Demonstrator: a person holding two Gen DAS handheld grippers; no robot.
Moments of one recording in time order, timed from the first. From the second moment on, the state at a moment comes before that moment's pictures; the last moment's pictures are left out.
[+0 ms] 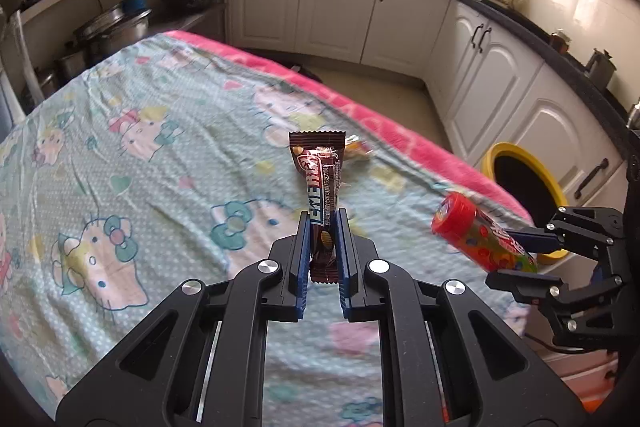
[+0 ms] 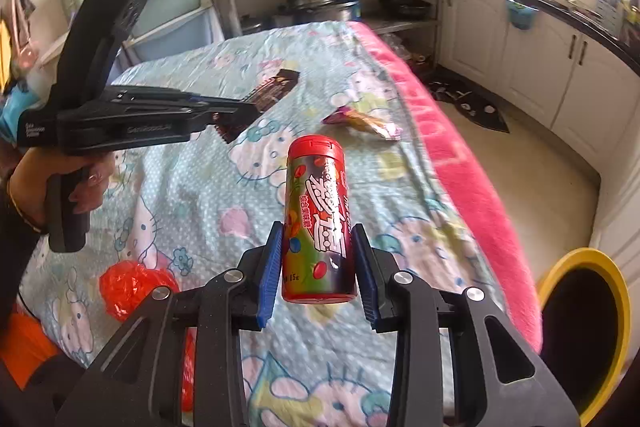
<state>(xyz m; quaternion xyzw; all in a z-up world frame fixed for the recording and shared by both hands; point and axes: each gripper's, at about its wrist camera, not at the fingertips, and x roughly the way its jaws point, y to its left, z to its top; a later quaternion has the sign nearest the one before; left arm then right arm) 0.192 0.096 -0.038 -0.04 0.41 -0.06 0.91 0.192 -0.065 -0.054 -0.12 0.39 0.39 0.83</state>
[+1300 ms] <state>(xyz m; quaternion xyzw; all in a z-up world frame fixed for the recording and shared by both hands) 0.201 -0.074 0.014 -0.02 0.35 -0.20 0.91 0.184 -0.252 0.019 -0.01 0.31 0.22 0.93</state>
